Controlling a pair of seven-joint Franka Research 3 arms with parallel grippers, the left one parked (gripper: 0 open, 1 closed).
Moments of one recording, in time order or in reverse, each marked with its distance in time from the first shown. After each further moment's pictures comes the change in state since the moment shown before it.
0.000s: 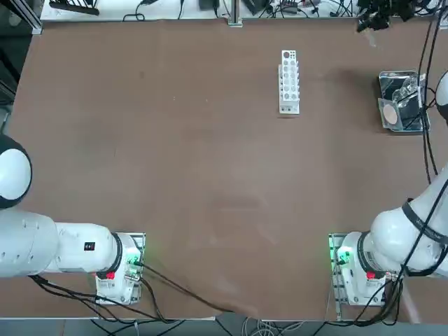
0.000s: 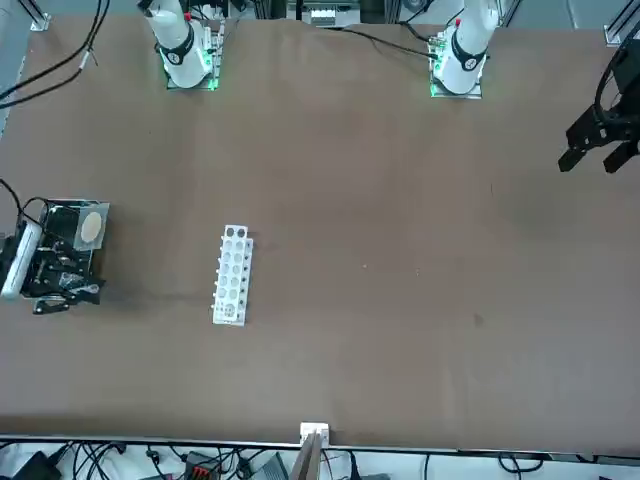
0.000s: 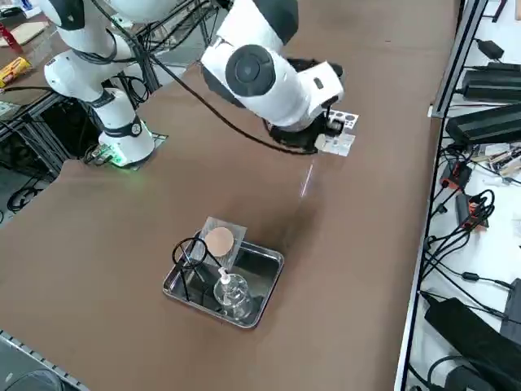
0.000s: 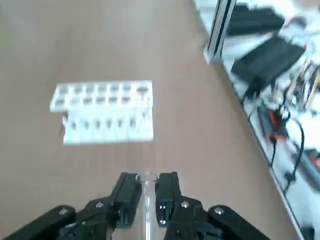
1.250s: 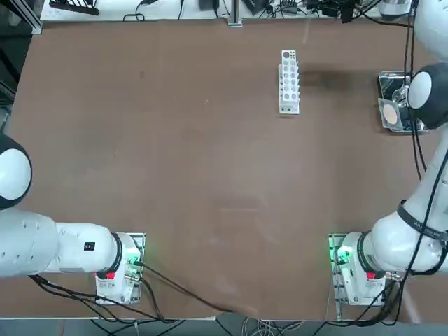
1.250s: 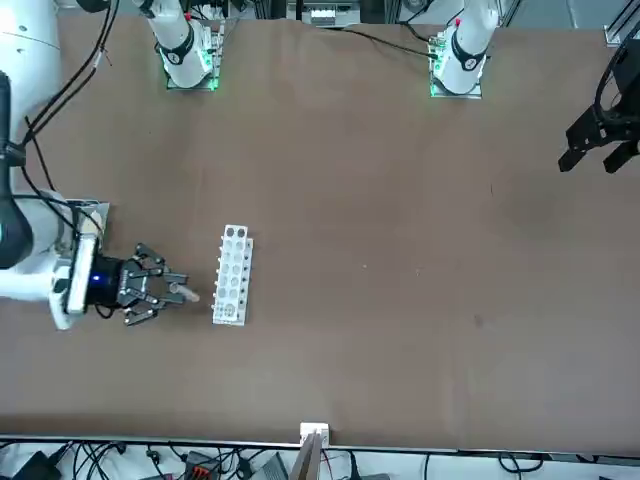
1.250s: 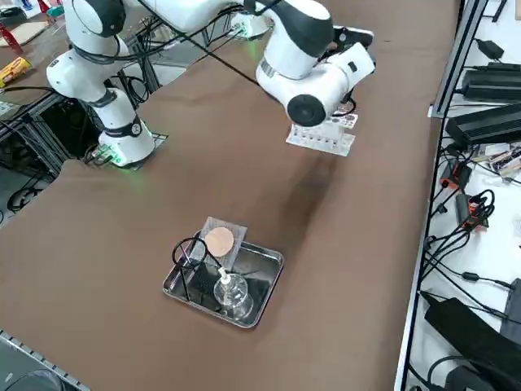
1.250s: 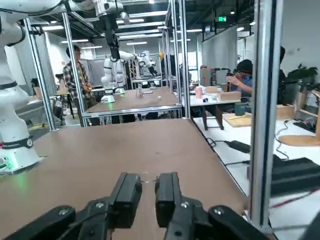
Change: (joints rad) arm 0.190 0.102 0.021 -0.016 0.592 -0.143 -0.047
